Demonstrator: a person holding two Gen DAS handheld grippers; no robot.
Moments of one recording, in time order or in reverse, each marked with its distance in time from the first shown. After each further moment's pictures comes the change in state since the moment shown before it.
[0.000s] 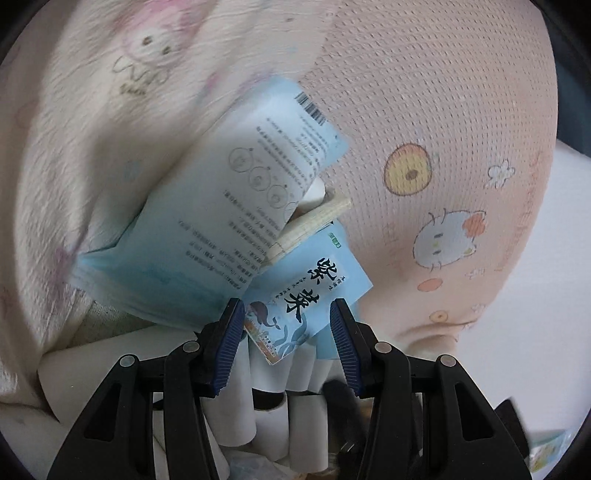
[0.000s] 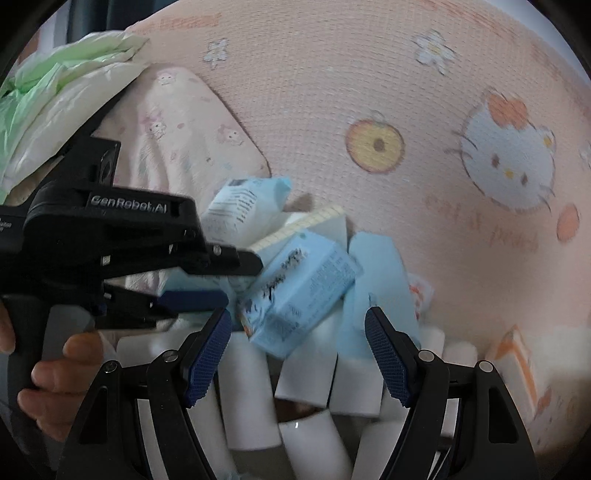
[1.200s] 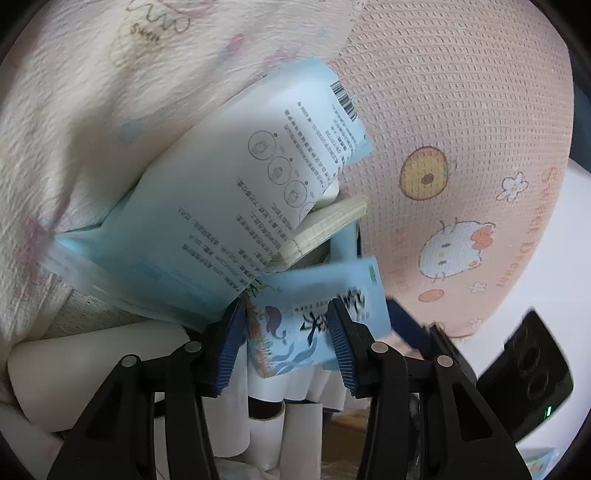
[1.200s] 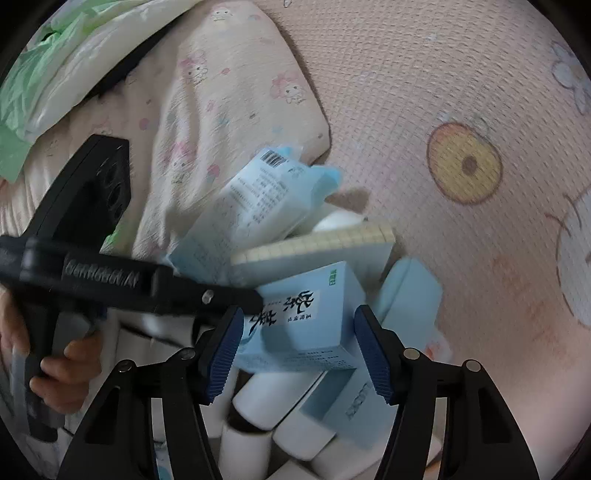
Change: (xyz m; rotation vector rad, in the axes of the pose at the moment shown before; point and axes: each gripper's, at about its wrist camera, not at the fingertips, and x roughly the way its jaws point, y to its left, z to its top) left arm 0.006 -0.002 -0.003 -0.063 0.000 -0.012; right arm 0.050 -0.019 0.050 -0.322 0.273 0.293
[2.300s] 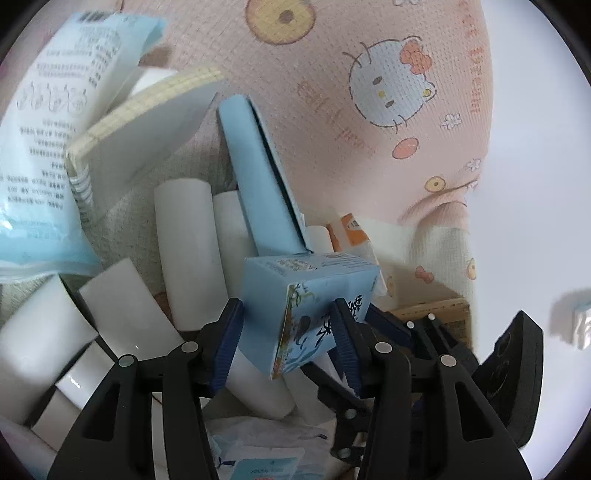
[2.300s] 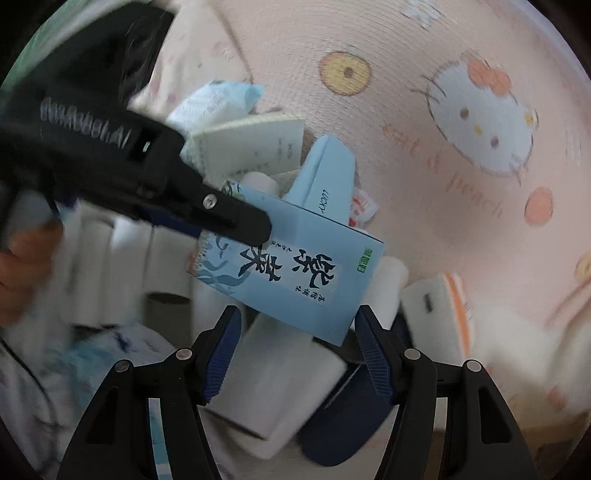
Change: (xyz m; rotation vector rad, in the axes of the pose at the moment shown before) left arm 0.024 -0.061 -0.075 0.523 0.257 0.033; right arm -0.033 0.033 -0.122 0.134 0.015 -0.372
